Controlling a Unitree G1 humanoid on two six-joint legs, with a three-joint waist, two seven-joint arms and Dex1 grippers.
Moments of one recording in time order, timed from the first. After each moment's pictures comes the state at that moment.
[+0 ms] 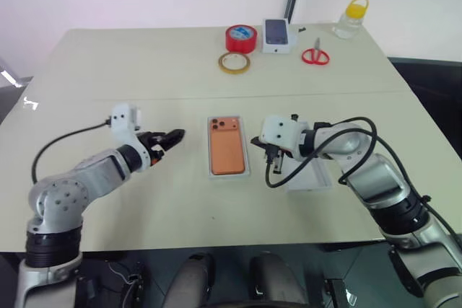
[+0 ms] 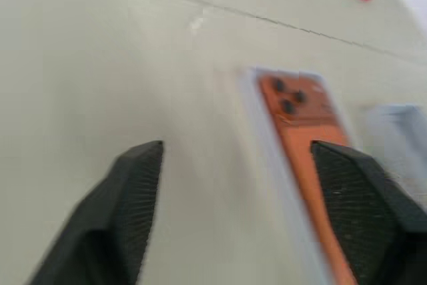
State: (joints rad) left arm -0.28 0.65 0.16 -0.31 -1.05 0.93 0.03; right arm -0.58 -0.64 0.34 -0.27 -0.05 0.58 0.91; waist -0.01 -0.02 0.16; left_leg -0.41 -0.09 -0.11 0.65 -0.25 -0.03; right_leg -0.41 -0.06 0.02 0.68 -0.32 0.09
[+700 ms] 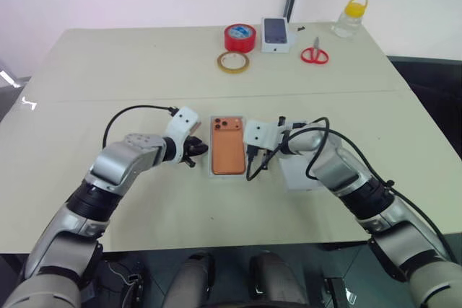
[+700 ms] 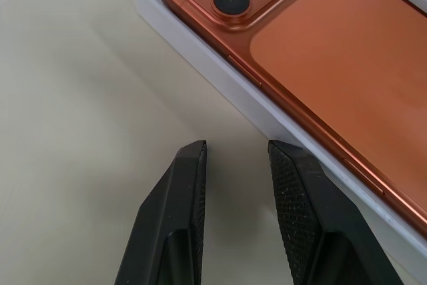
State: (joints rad) left arm -0.64 0.61 -0.34 -0.02 -0.45 0.91 -0.52; right arm -0.71 -0.53 0.54 -0.01 -0.26 0.56 0.84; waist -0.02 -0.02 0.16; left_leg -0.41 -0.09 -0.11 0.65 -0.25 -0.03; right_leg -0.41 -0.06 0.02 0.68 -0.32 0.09
